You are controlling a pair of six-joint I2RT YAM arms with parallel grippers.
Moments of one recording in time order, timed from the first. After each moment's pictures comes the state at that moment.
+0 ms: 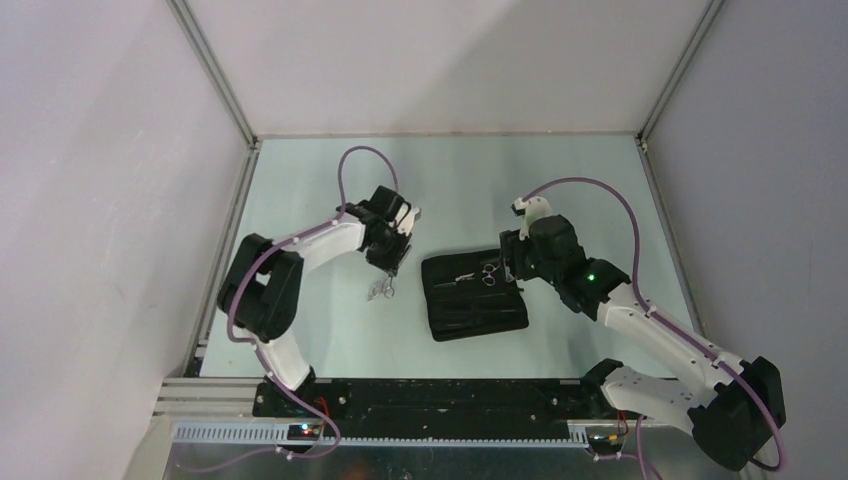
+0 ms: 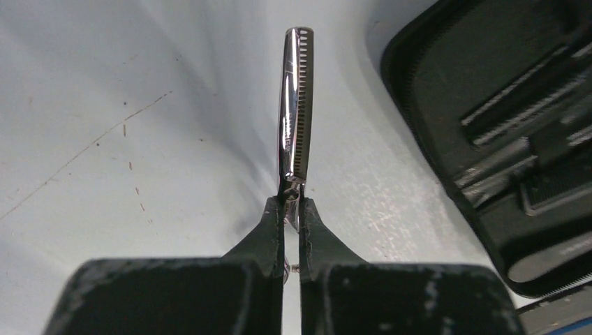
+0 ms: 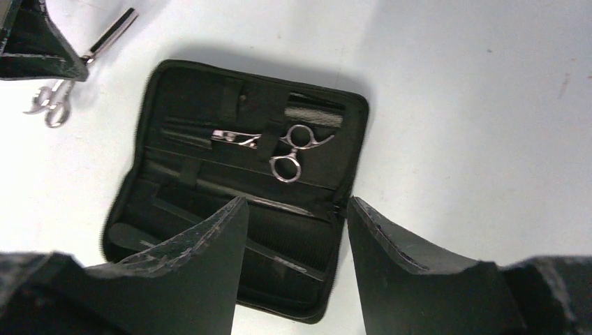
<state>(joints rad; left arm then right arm) -0.50 1.77 1.15 -0.63 0.11 -0.04 0.63 1.03 0.79 -0.38 0.16 0.20</state>
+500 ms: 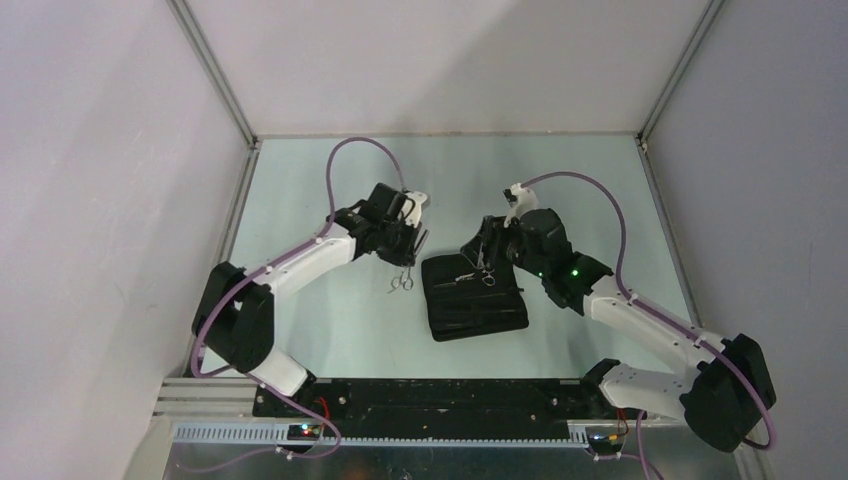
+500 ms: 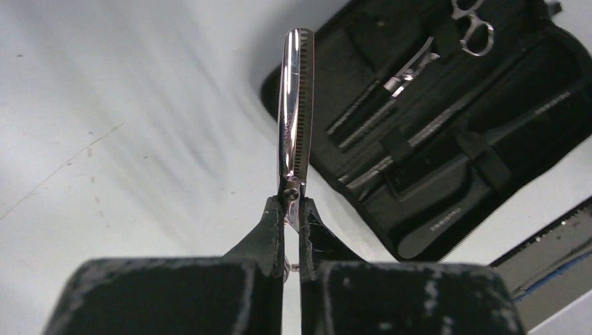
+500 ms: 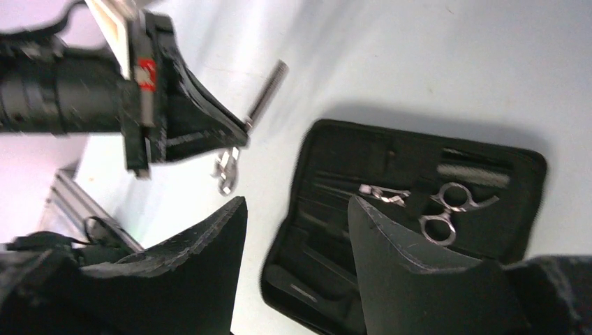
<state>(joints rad) -0.57 1.55 1.11 -0.54 0.16 -0.15 0.66 1.11 0.79 -0.12 -0.05 0.51</state>
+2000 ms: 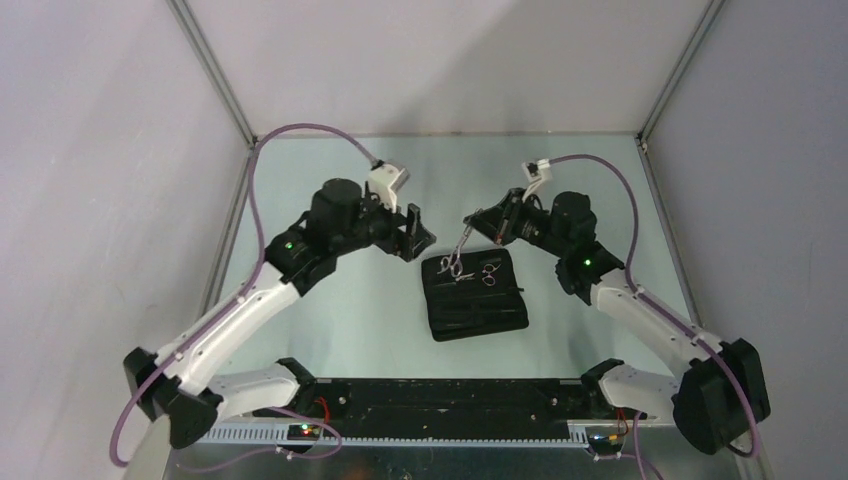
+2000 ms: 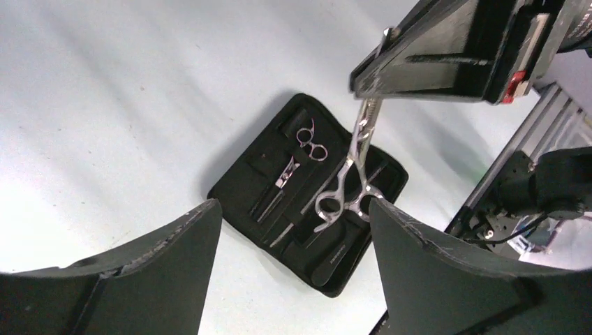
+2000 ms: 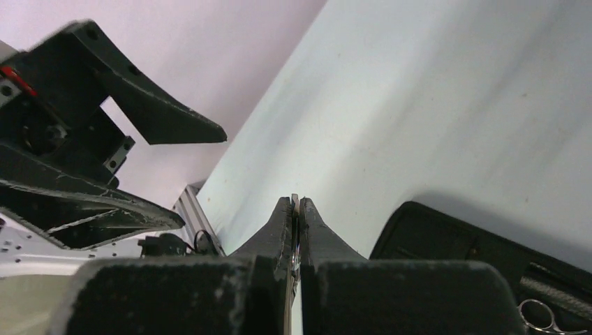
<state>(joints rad) -0.69 1.15 1.13 -0.42 0.21 -0.18 0.50 1.16 0.79 0.27 -0.45 0.64</state>
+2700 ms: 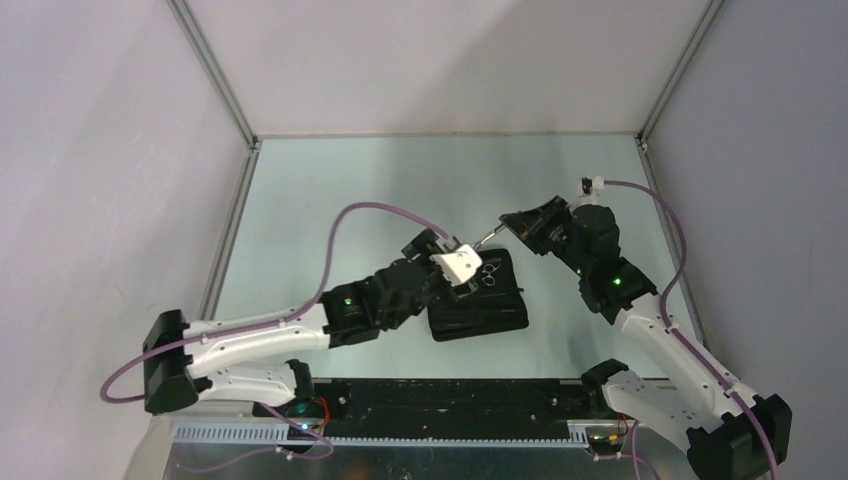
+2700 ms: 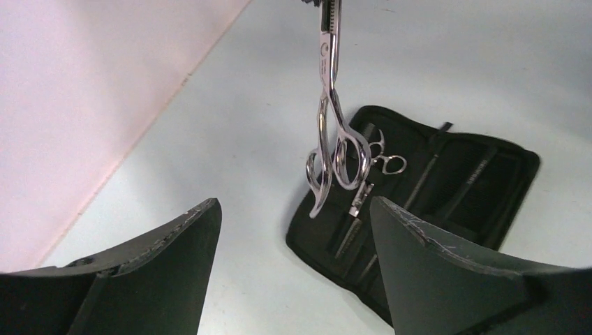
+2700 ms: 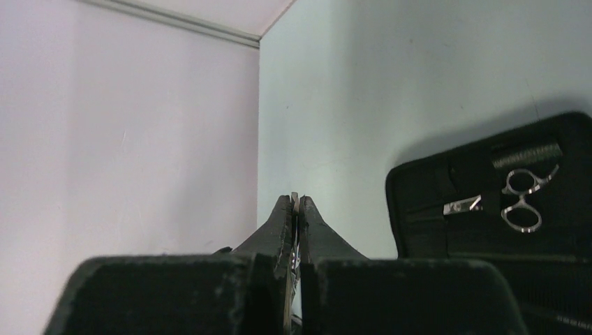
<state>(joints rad) -1.19 1.13 0.88 -0.03 -0.46 0.26 0.46 0.92 0.79 -0.09 -0.07 1.05</state>
